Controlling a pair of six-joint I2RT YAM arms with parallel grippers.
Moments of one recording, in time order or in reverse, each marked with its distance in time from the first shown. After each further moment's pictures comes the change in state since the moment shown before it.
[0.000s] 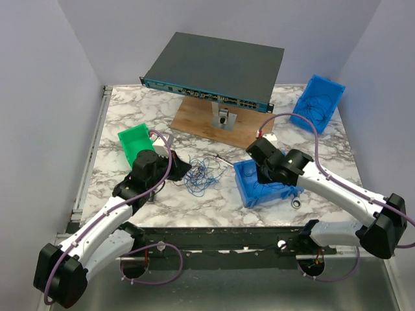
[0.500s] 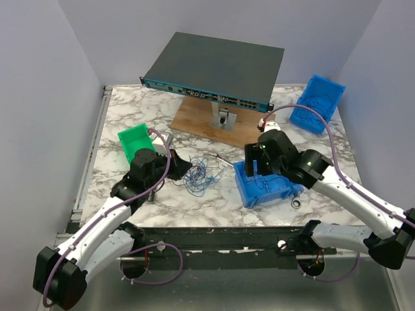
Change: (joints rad) left arm 0.000 -0.018 0.021 -0.008 0.014 0.008; right arm 0.000 -0.071 0.074 0.060 -0.045 -0.082
